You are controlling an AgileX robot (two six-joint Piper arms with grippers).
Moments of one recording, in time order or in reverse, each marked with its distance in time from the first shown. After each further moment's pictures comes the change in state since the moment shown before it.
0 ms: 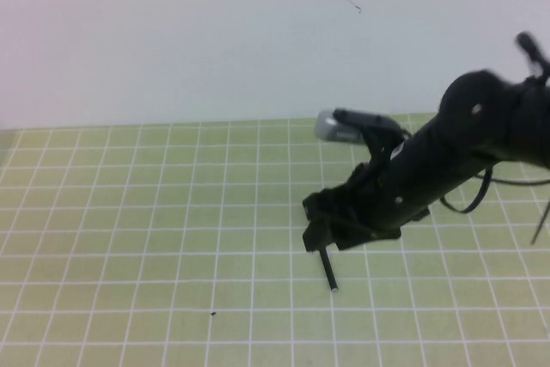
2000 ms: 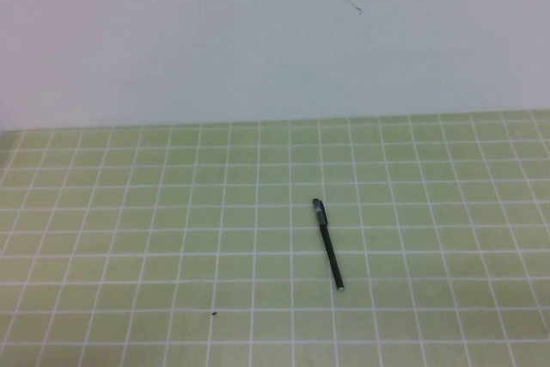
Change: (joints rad) right arm -0.599 -1.887 1.312 0.083 -0.637 -0.709; left arm 0.288 -0.376 0.447 1.656 0.991 -1.261
